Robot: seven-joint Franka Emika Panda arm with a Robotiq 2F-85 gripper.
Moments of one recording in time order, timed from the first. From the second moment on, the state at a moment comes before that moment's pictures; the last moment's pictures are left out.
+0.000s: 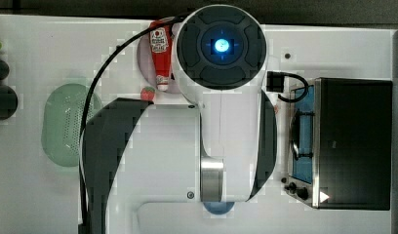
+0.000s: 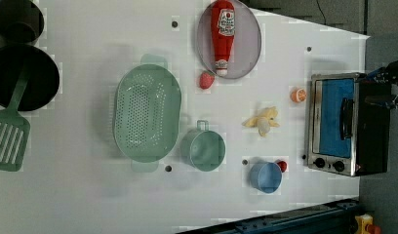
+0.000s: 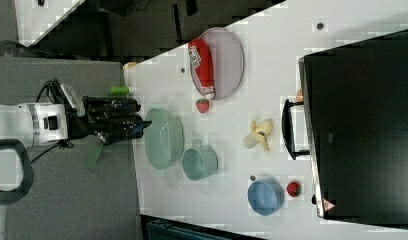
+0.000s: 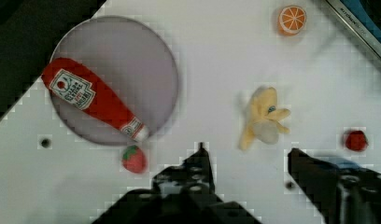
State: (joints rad) arm 0.01 -0.03 -0.01 -1.80 -0.02 0.20 0.06
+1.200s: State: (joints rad) arm -0.01 -0.23 -0.02 -2.27 0.00 0.47 0.07
